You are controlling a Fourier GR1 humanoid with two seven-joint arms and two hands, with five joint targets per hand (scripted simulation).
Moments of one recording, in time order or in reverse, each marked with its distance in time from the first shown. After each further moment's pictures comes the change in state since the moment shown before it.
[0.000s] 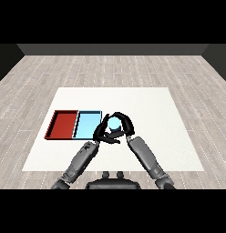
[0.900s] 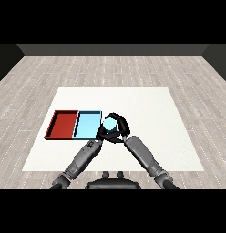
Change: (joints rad) left arm -0.075 0.002 -0.067 0.073 0.037 0.073 -0.044; right arm -0.057 -0.001 0.073 0.073 -0.091 -0.025 -0.044
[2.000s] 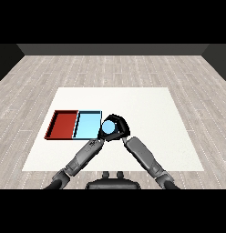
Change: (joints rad) left arm -0.071 0.020 -0.075 0.057 -0.013 0.192 0.040; right arm 0.011 -0.017 0.035 -0.045 -0.027 -0.007 0.008
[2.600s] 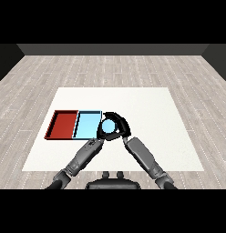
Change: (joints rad) left arm 0.005 -0.012 0.034 0.014 0.073 0.078 -0.173; right arm 0.024 0.013 -0.022 -0.016 -0.007 0.002 0.036
